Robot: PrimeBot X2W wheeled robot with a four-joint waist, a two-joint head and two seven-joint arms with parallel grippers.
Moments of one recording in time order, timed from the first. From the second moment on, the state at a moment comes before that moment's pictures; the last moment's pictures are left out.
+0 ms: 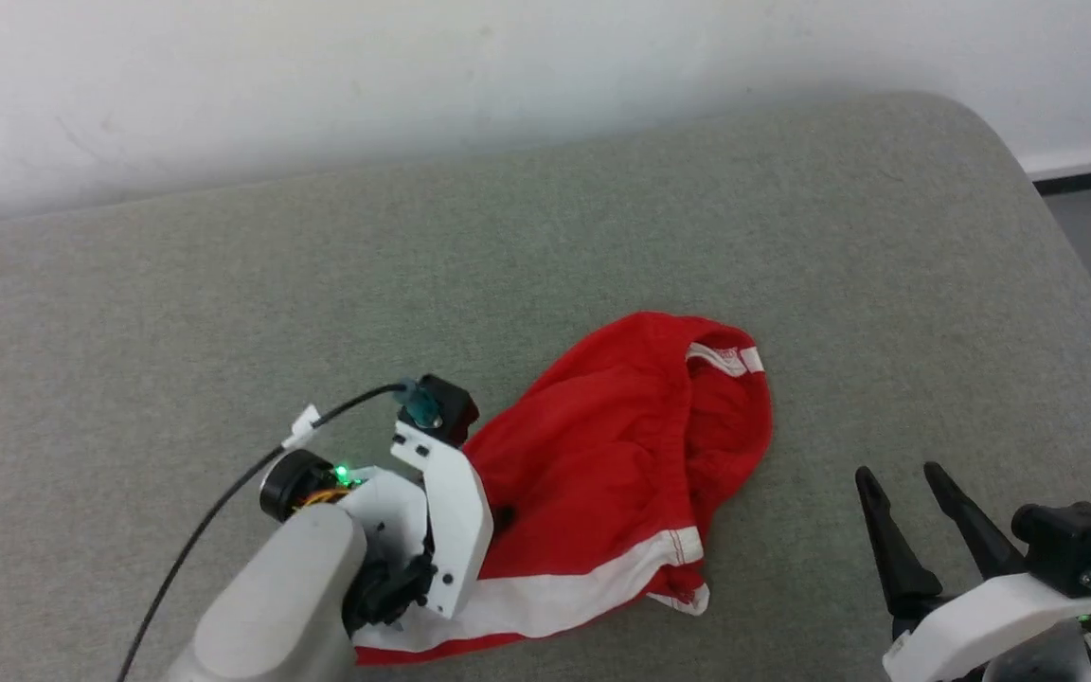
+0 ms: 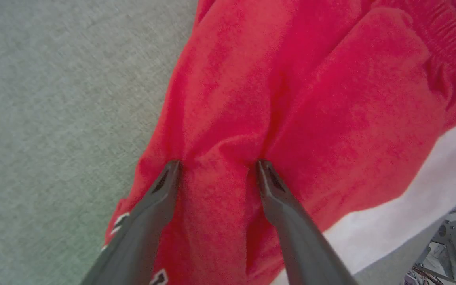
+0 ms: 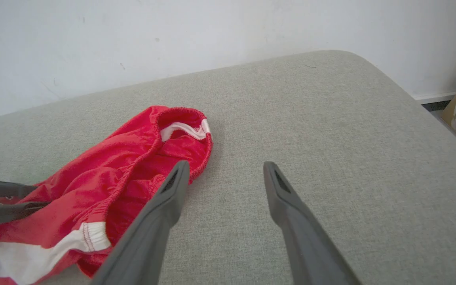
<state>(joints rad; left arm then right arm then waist) -0.44 0.29 -0.57 0.33 -0.52 -0.11 0.65 0.14 -0.06 -0.01 -0.16 0.26 0.13 0.14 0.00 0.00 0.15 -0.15</state>
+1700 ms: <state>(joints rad) -0.08 0.22 -0.20 0.02 -0.42 0.21 -0.26 0.16 -0.06 -0.01 -0.13 0.28 0.13 0.12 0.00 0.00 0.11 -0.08</state>
